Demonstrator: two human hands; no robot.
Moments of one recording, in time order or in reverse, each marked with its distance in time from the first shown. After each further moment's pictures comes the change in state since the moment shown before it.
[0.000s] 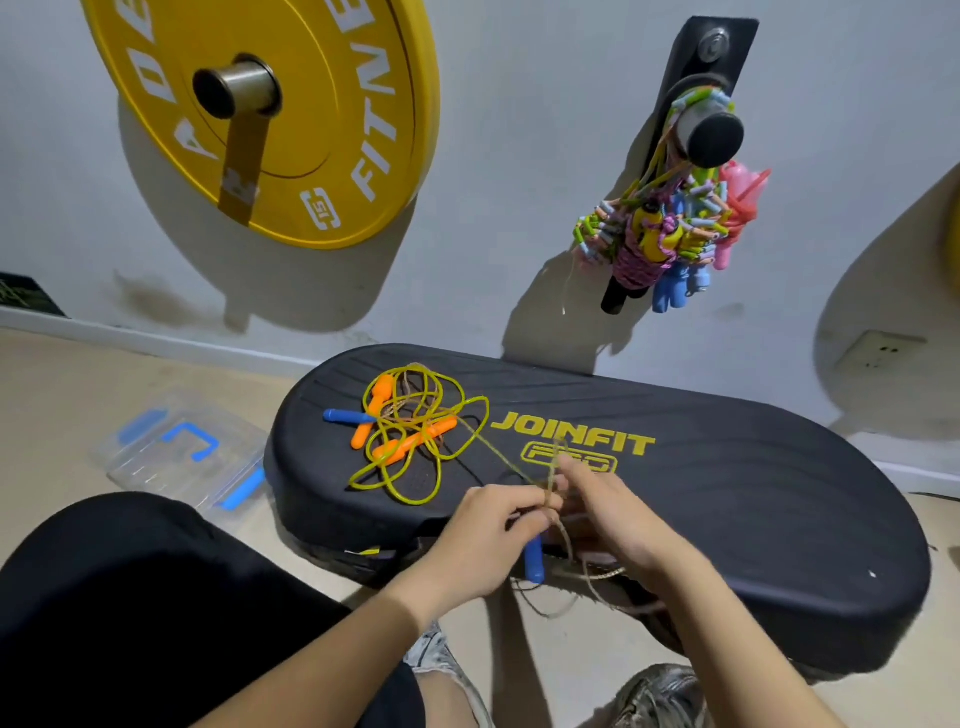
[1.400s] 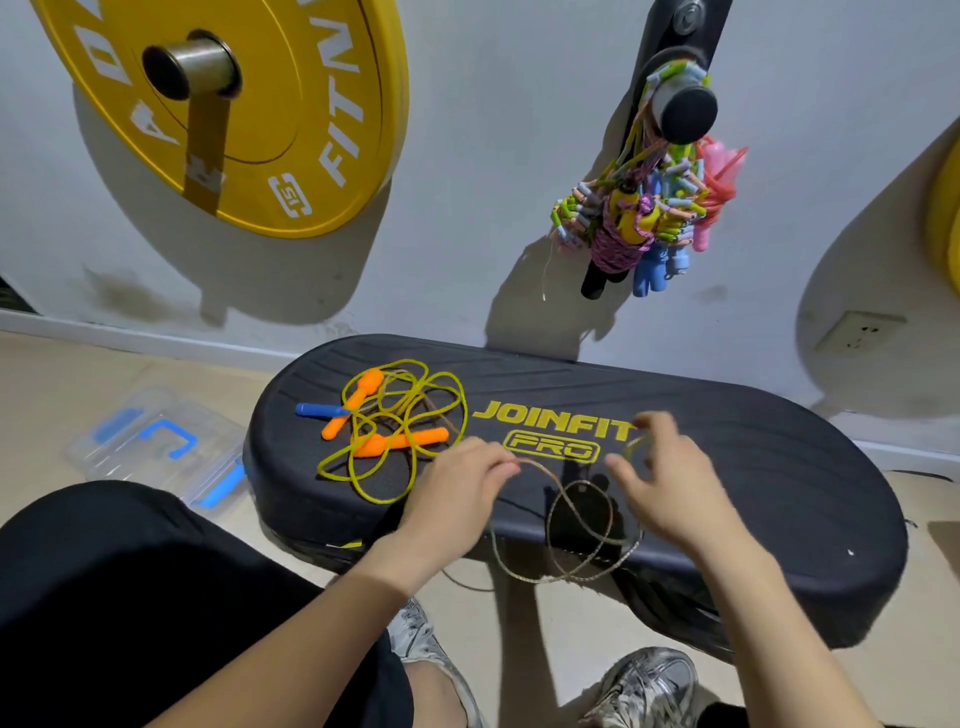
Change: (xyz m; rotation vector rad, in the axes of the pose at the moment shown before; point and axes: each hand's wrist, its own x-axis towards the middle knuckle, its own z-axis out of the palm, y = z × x) left_hand 0.024 -0.008 -0.007 0.367 0.119 -0.029; right_hand -0.018 0.010 -0.066 -0.661 0.455 -0.086
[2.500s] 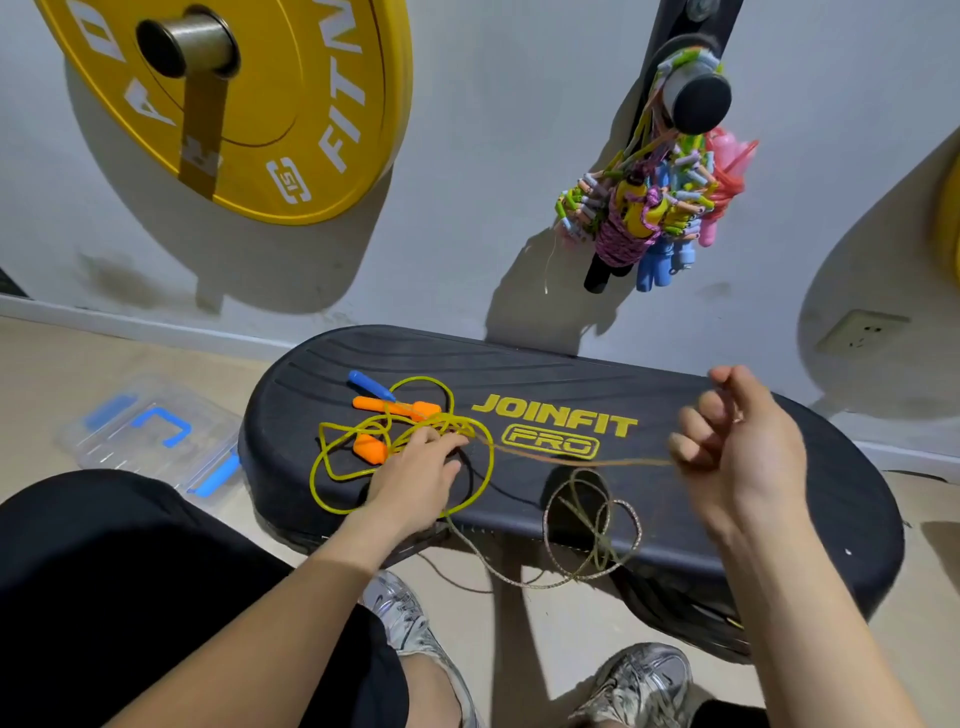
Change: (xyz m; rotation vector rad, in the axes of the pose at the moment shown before) left_hand 0.017 -0.072 0.008 0.264 -0.175 -0.213; right_hand -0.005 -0.033 -0.046 1.527 0.299 0.187
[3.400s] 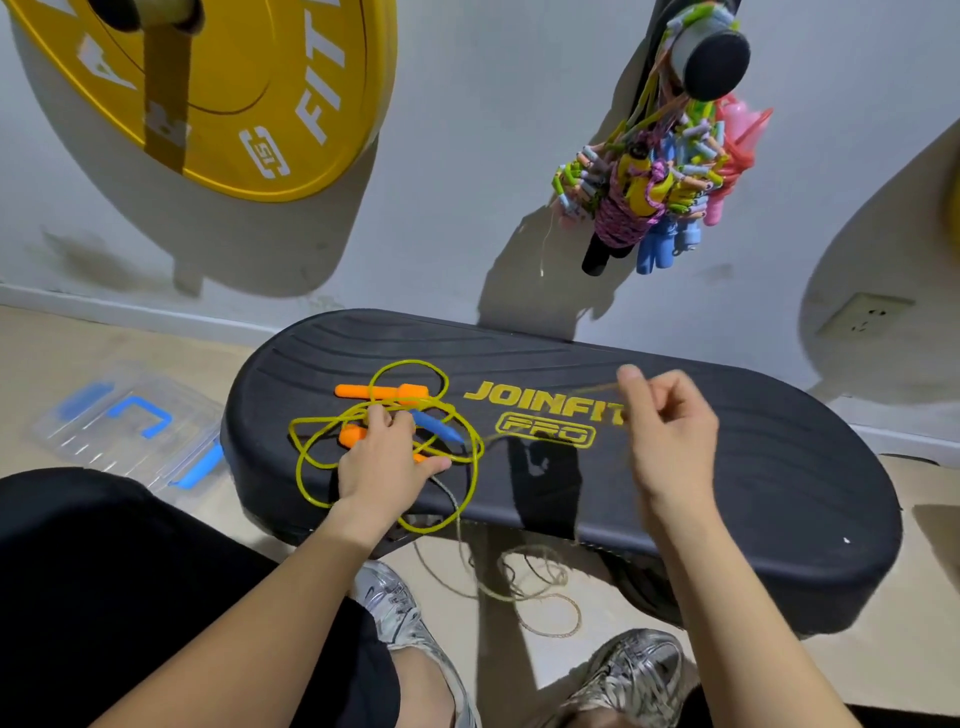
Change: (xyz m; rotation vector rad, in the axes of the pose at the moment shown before) left_hand 0.012 -0.018 0.007 0.118 0.168 -0.228; right_hand 0.020 0.070 0.005 -0.411 -0.134 -0.350
